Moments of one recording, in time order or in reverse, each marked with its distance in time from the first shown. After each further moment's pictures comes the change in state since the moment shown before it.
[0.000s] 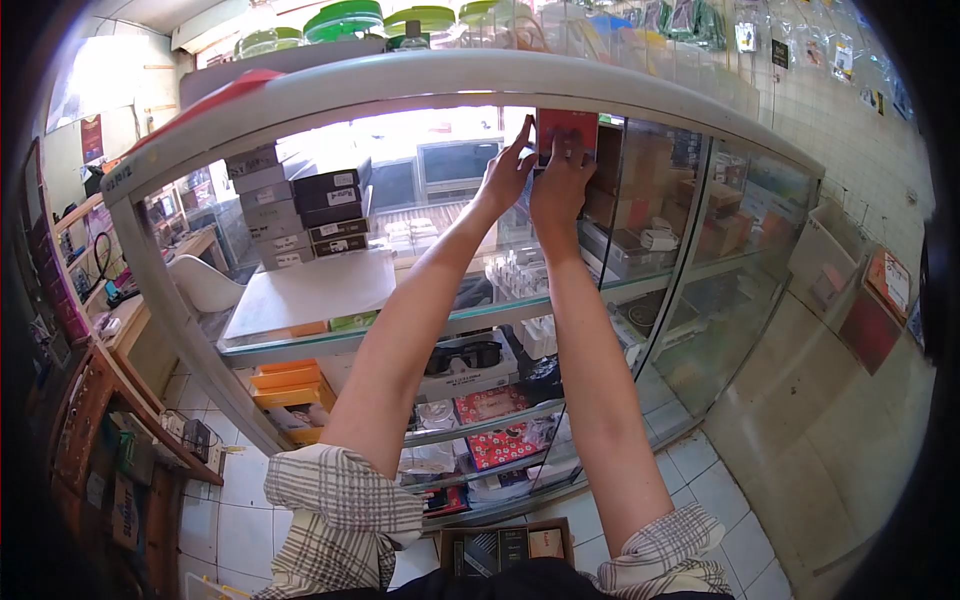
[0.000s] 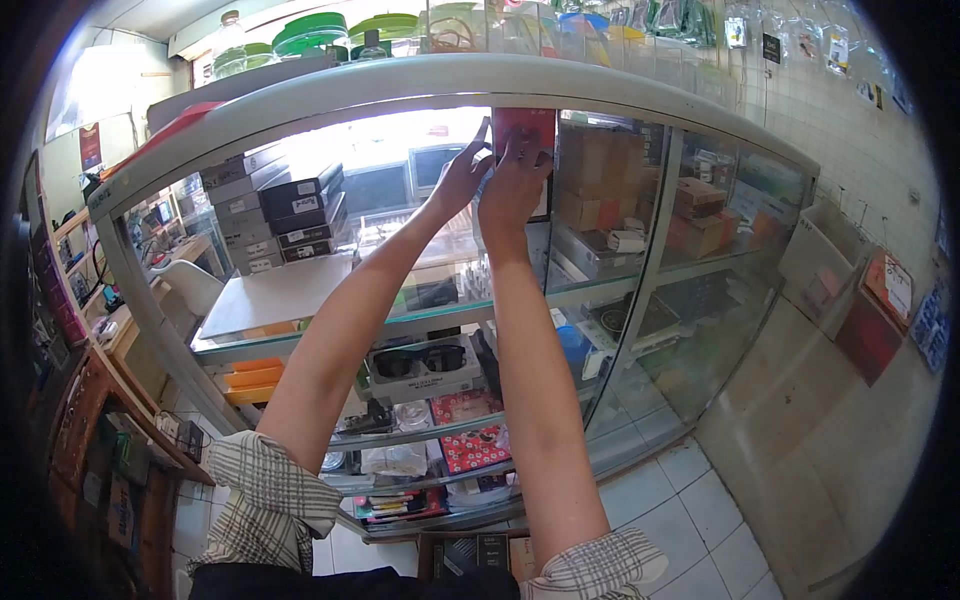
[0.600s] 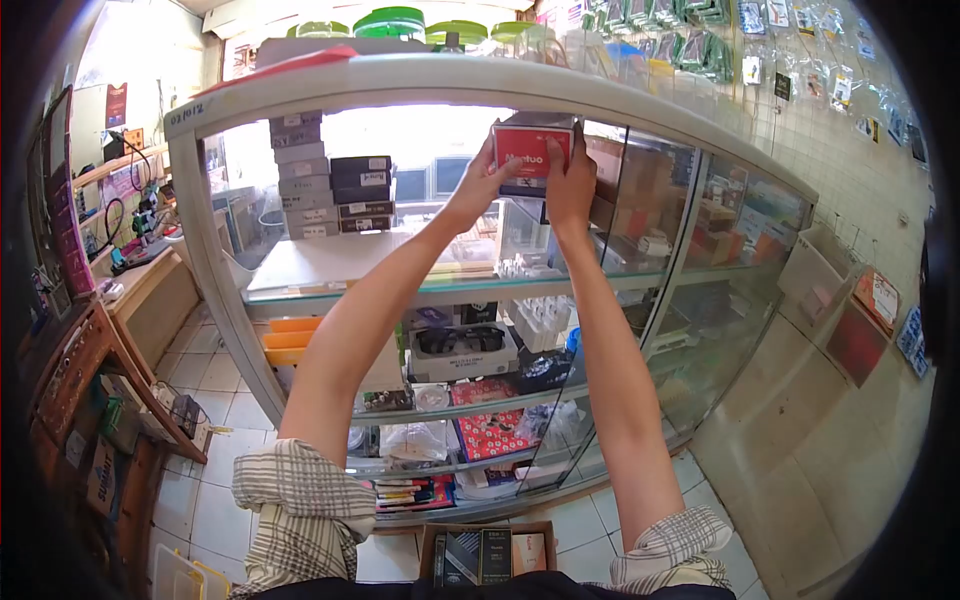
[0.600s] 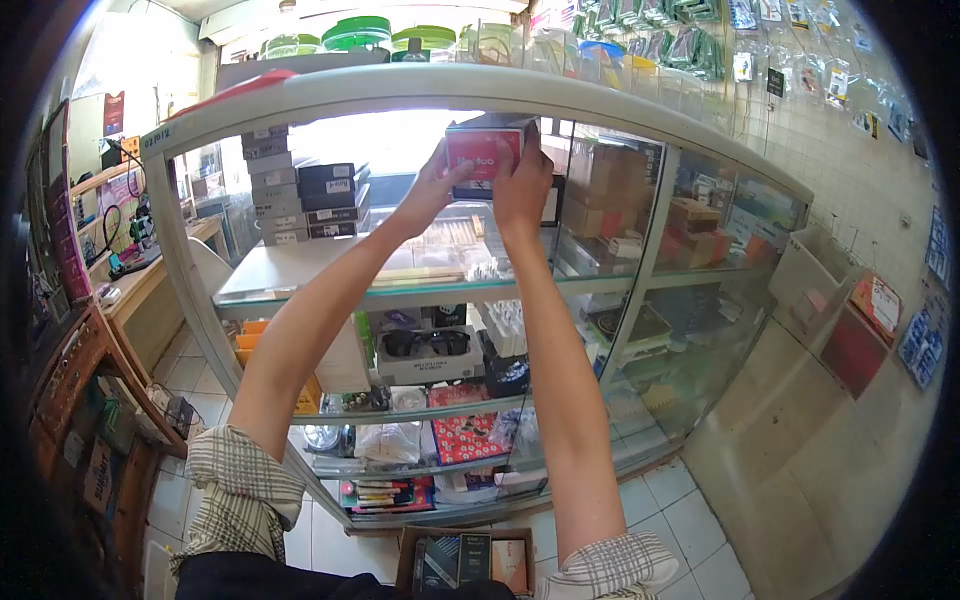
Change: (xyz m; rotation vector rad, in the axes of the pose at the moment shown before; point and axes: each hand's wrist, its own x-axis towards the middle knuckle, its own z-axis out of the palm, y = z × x) left_hand -0.056 0.059 -0.069 -0.521 -0.019 -0.030; right_hand 0.001 -0.025 -0.050 0.568 -0.078 0.049
